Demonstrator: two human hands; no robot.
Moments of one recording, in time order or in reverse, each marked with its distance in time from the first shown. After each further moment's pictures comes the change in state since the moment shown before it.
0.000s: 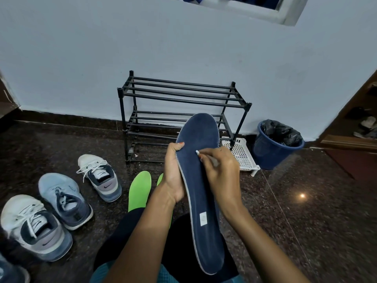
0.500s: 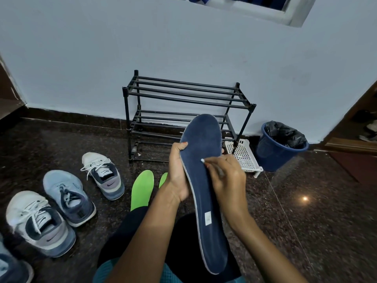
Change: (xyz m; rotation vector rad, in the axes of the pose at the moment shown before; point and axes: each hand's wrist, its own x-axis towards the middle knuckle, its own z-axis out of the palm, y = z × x) left_hand -0.005 0.005 0.005 -0.020 0.061 -0.030; right_hand -0.015 0.007 -0.004 -0.034 -0.016 -0.061
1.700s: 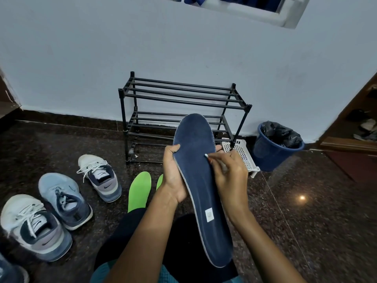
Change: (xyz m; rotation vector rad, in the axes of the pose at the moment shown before) left_hand 0.009 -0.008 -0.003 -0.157 -0.189 0.029; right_hand 0.008 0.006 -0.007 0.028 0.060 0.083
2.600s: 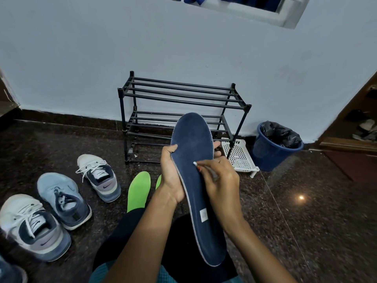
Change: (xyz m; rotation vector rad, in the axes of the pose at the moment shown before) left_hand -0.002 0.000 -0.004 -0.022 -0.028 -0.019; right_hand -0.013 -0.010 0.008 0.036 -0.070 -0.029
